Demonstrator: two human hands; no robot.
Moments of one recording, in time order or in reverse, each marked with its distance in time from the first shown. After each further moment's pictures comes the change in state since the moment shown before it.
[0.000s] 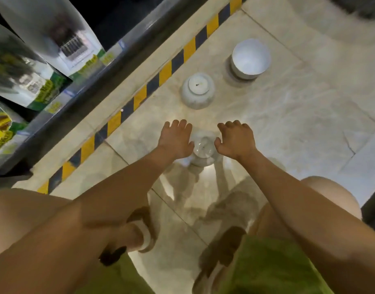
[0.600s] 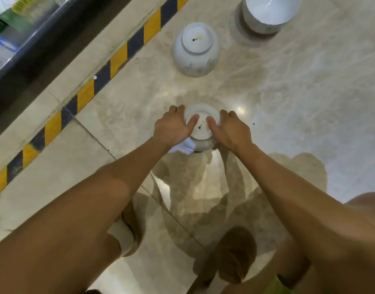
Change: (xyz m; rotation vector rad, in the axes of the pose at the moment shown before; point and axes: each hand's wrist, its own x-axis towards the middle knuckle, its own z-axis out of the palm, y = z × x) left_hand 0.051 0.020 0.109 -0.478 0.009 -0.290; right_hand 0.028 0.005 0.131 0.487 -0.116 0.301
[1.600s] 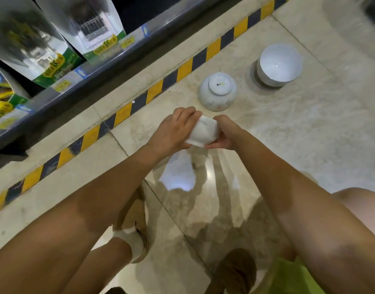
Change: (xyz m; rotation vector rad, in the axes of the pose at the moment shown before) left_hand -0.031 -0.039 -0.094 0.330 0.520 0.596; right_hand 0.003 -0.110 -0.078 1.021 -0.491 0.406
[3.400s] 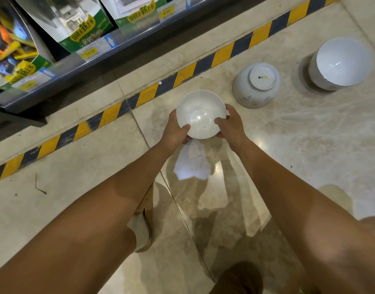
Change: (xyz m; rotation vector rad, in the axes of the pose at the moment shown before) left_hand -0.038 -0.022 0.035 -1.267 0.056 -1.262; right_hand 0.071 0.025 0.053 -0.205 0.098 -0.394
